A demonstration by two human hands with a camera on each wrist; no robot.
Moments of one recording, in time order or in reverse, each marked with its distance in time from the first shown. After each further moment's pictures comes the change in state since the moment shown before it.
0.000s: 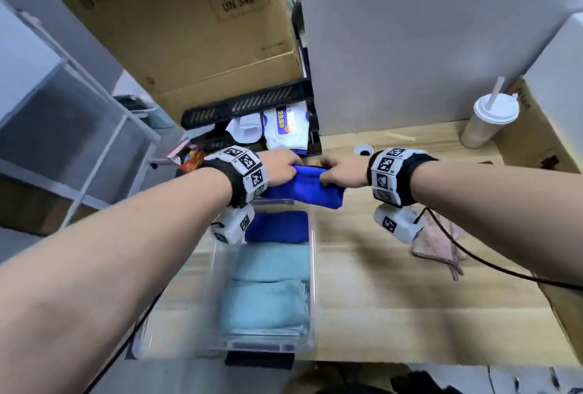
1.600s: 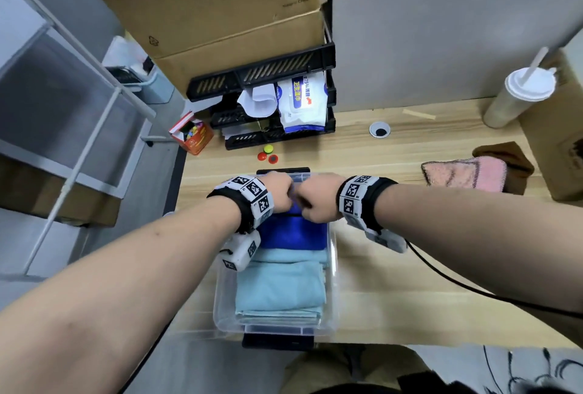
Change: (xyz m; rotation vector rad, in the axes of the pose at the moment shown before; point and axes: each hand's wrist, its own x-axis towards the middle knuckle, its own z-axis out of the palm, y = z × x) left_hand -0.005 -0.060 0.097 0.064 -0.105 -0.134; right_hand 0.030 -0.042 0.101 -0.592 -0.063 -0.295
